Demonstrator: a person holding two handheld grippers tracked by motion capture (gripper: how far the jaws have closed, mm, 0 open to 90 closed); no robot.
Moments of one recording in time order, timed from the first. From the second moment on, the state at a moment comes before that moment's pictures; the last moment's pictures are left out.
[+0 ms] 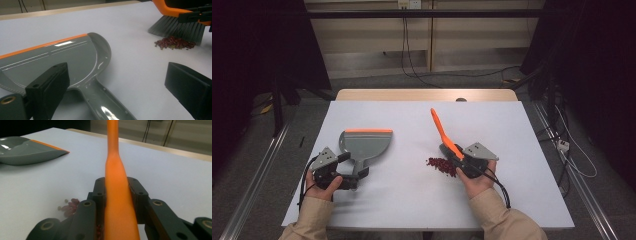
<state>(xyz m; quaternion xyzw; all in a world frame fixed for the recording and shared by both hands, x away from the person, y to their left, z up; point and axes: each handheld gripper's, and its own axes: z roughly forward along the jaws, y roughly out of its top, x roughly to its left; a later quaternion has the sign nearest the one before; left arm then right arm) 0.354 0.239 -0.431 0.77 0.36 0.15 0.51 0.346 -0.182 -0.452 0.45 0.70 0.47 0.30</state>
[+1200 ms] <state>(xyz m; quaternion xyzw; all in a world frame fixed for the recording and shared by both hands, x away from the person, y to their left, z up) 0.356 0.237 -0.433 0.77 0.36 0.15 0.50 0.350 -0.171 -0.452 0.43 0.70 0.49 0.29</state>
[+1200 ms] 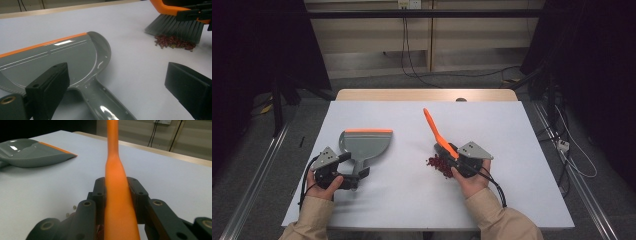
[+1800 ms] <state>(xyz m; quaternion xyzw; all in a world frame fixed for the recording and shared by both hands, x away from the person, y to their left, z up) 0.351 0.234 -0.431 0.78 0.36 0.15 0.49 0.353 -0.209 -0.445 0.42 0.71 0.49 0.27</state>
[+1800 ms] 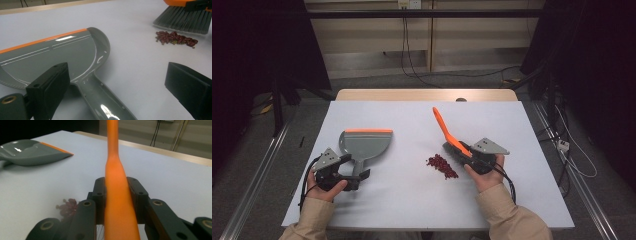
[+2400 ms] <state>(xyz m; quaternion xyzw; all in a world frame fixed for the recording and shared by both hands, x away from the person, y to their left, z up) 0.350 0.238 -0.434 0.78 0.38 0.15 0.47 0.366 -0.203 -0.433 0.44 0.76 0.43 0.21</state>
